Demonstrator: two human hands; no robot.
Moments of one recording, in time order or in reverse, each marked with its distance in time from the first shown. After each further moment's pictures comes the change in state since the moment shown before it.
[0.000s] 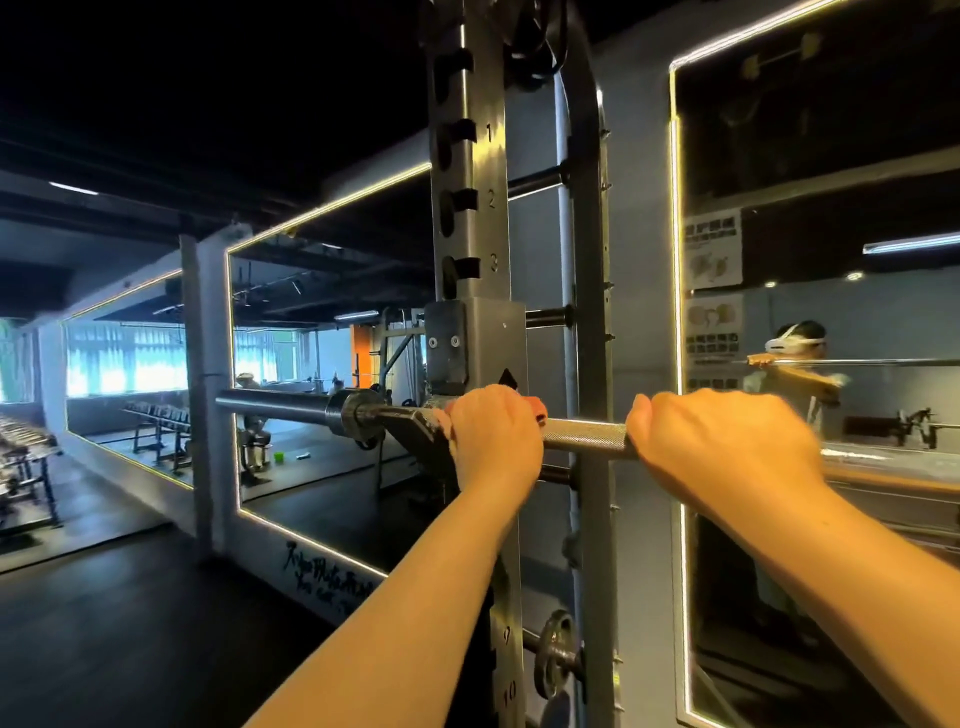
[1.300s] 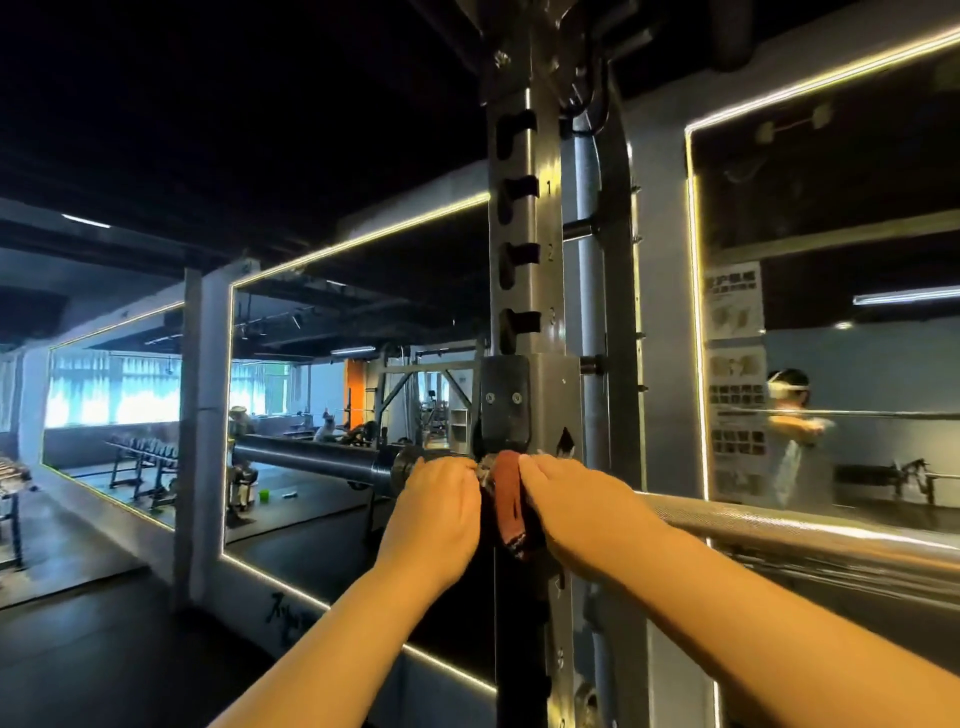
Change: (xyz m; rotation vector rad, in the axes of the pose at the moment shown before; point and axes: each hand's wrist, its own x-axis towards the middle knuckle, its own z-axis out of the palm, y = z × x) left_hand 0.035 -0.143 -0.050 -0.064 -0.114 0.188; right_hand 0.107 -0.140 0.005 0.437 0.080 -0.304
